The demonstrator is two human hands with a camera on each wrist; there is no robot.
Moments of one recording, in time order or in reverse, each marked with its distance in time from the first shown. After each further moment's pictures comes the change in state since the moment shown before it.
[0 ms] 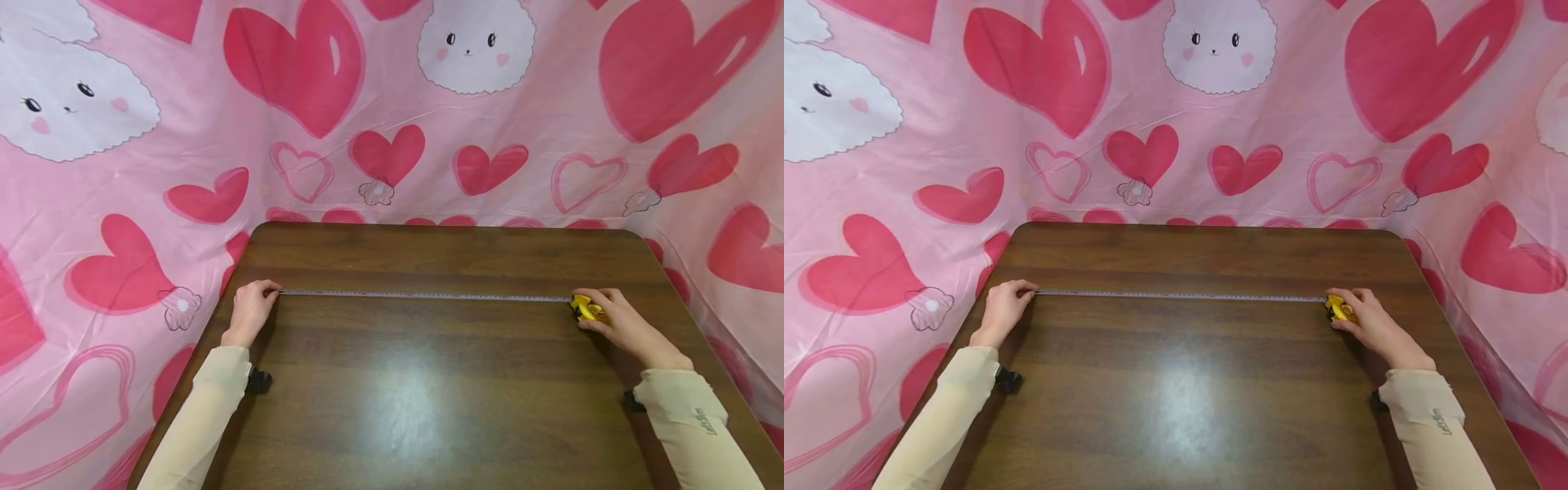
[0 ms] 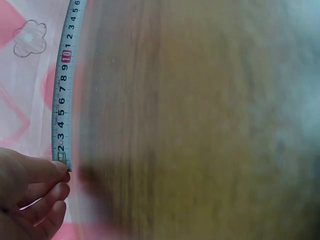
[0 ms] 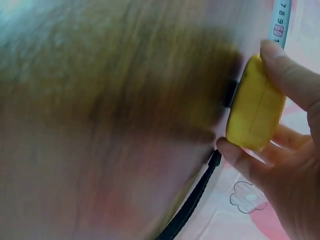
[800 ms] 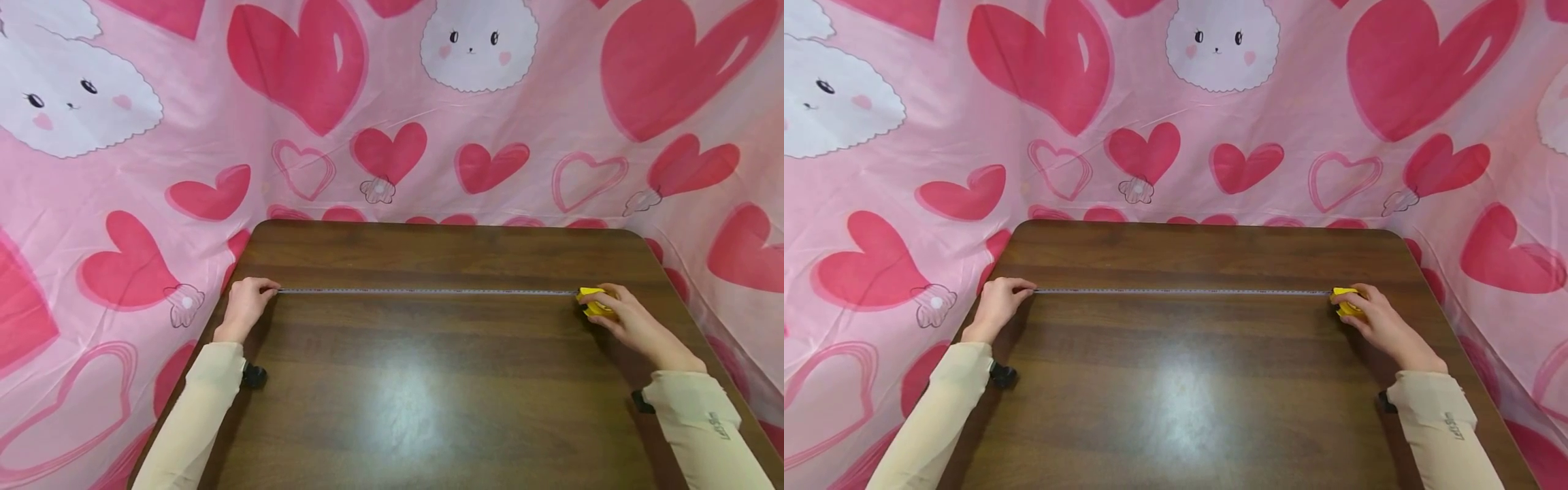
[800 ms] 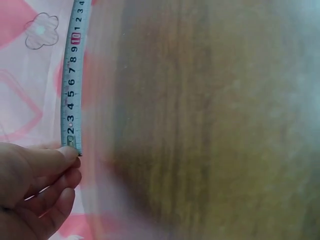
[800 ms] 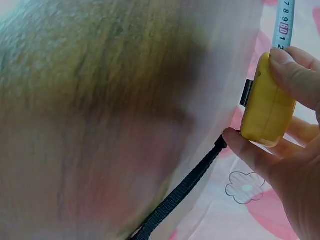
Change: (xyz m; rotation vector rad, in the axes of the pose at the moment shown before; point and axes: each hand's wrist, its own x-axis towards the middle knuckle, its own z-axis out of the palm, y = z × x) left_hand 0.000 -0.001 -0.014 -0.005 -0.046 0.023; right_hand -0.001 0.002 -0.007 0.026 0.135 -0.208
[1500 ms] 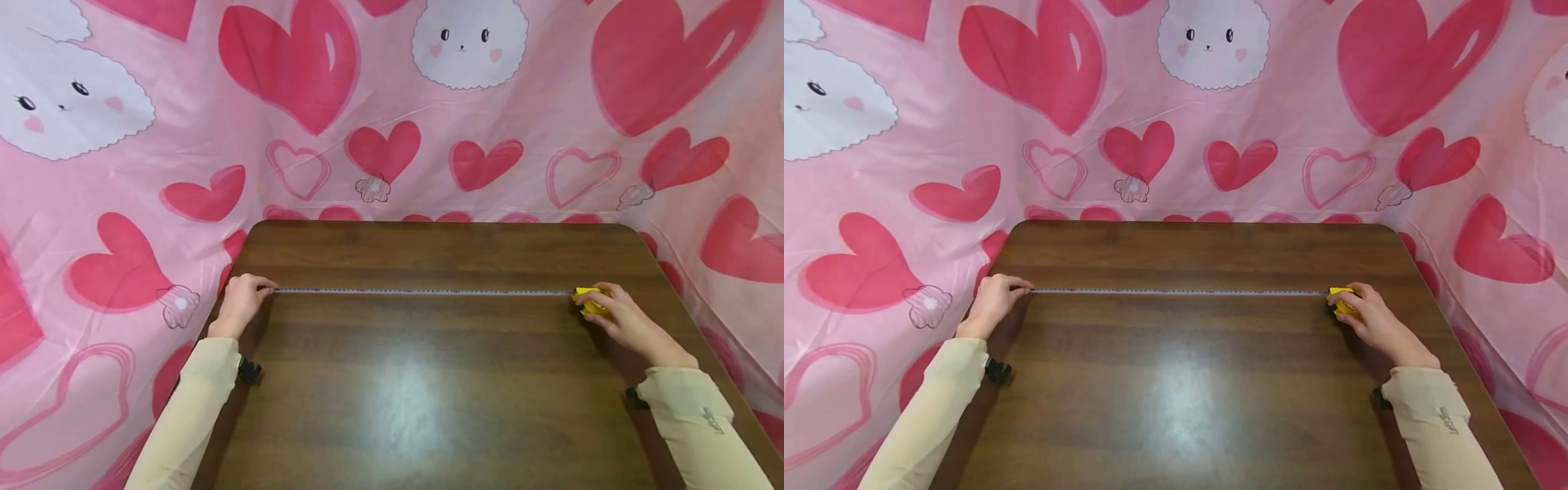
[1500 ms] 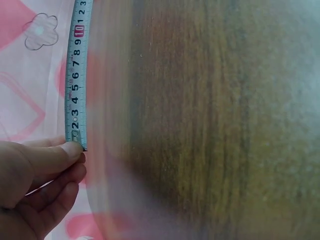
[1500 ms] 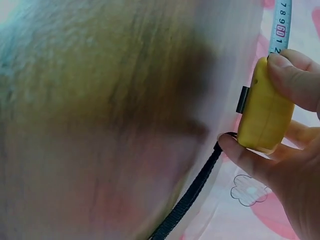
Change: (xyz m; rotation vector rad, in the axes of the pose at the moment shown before) left_hand 0.007 0.003 -0.010 0.057 -0.053 0.077; right_hand -0.007 -0.007 0.001 0.004 -0.032 0.081
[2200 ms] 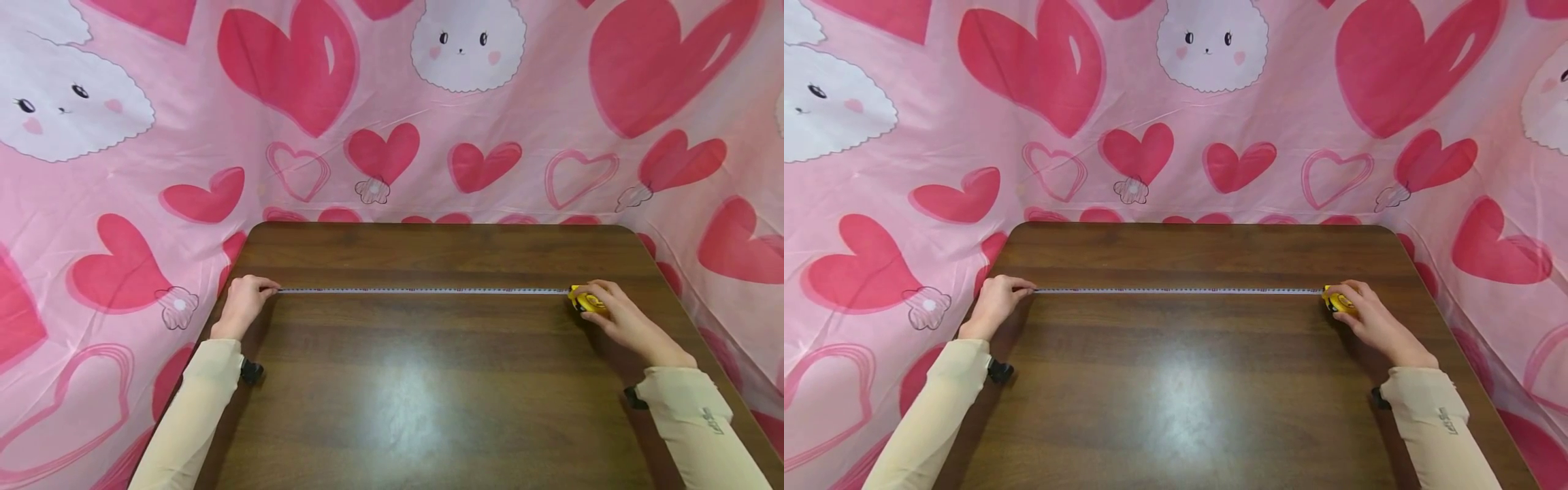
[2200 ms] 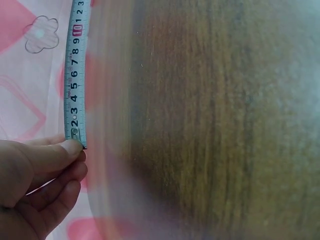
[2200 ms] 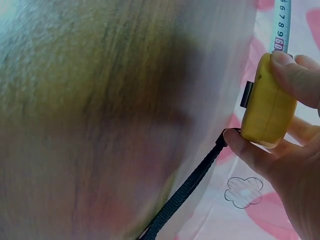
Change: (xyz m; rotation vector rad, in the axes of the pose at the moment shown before) left_hand 0.001 0.006 0.002 -0.013 0.003 -0.019; right_hand 0.007 -0.007 -0.004 0.016 -0.006 0.039
